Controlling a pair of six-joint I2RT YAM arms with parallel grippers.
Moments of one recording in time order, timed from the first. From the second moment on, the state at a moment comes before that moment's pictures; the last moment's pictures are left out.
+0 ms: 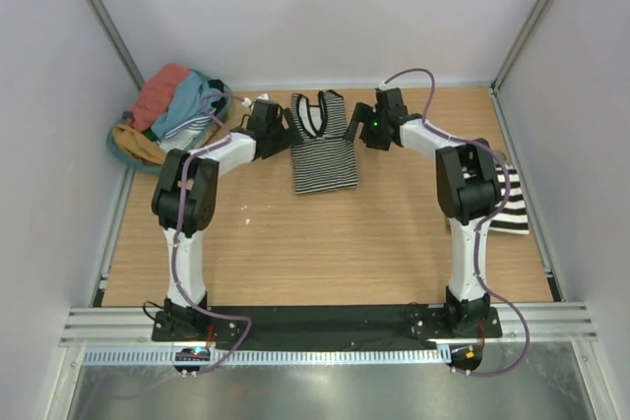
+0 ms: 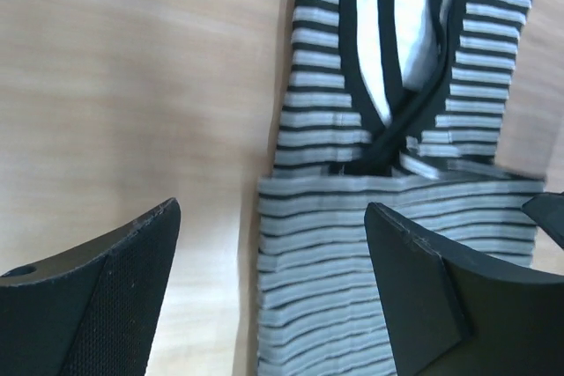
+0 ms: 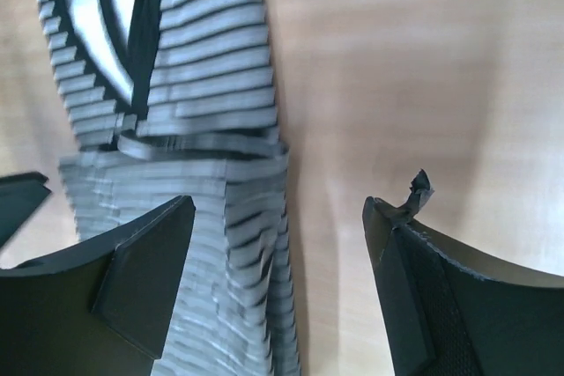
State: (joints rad) left arm -0.36 2.13 1.49 -0.11 -0.02 -0.67; right arm 0.29 2.19 1.63 -0.23 -0.16 0.53
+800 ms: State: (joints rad) left arm -0.44 1.72 0.86 0.15 0.16 -0.75; right arm 0.30 1.85 1.00 0.04 -0.39 0.56
